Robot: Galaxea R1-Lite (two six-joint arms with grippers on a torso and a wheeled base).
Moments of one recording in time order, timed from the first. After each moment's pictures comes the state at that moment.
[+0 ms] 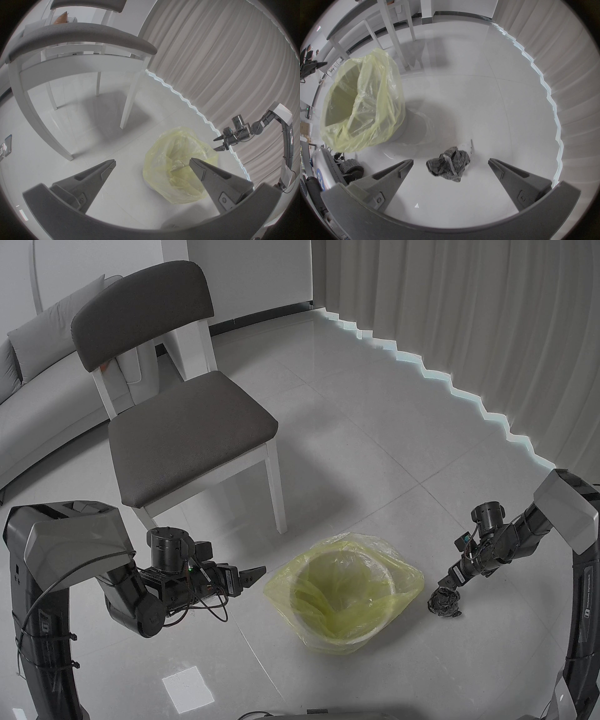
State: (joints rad) left arm -0.30 2.29 -0.72 -1.10 -0.30 -0.22; right arm -0.01 2.44 -1.22 -0.21 0.04 -0.47
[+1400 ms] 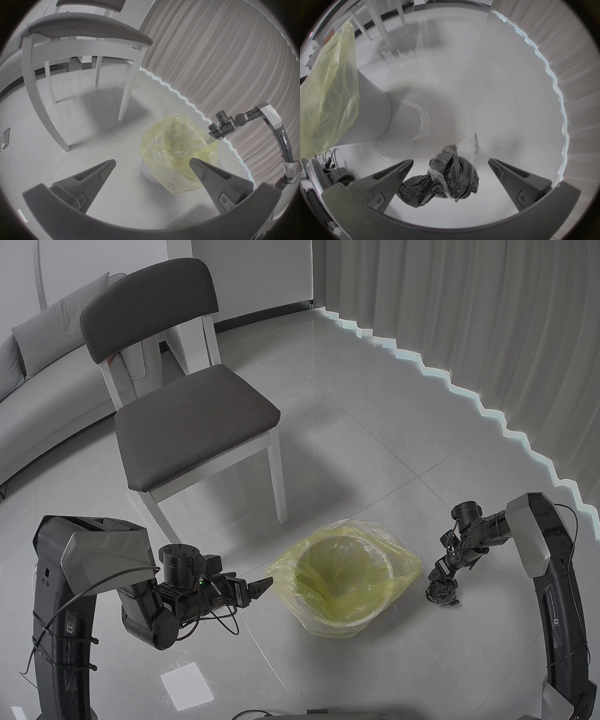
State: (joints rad) left arm -0.32 2.42 -0.73 -1.25 -0.29 -0.22; right arm -0.03 2.81 -1.91 0.17 0.00 -0.45
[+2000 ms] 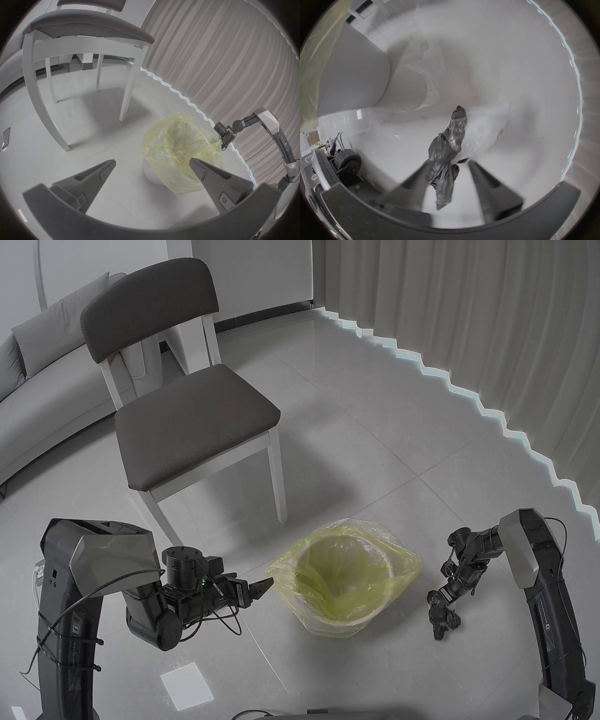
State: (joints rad) left arm -0.32 2.46 -0.75 -1.27 -0.28 -0.21; right arm -0.04 2.94 -2.00 0.45 -0.03 -0.42
